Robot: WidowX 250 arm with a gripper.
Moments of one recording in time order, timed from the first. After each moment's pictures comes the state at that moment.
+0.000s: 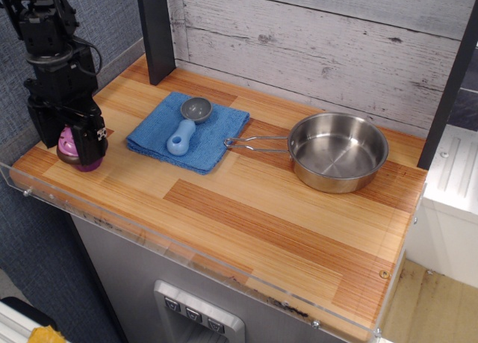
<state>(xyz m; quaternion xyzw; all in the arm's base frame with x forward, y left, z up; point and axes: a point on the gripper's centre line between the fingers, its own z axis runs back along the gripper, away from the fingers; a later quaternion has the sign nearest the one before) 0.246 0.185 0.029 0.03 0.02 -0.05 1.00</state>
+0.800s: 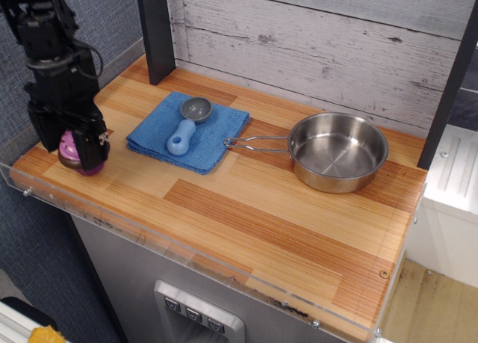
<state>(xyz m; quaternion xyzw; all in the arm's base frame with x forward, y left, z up) 0.238 0.174 0.040 0.02 0.00 -0.04 1.00</state>
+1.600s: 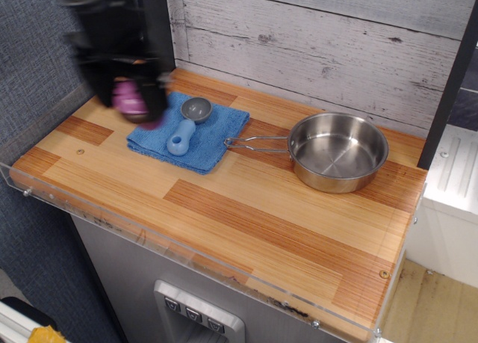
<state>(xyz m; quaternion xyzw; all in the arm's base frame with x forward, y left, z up) 0.273 0.081 0.100 -0.04 -0.07 -0.03 1.00</state>
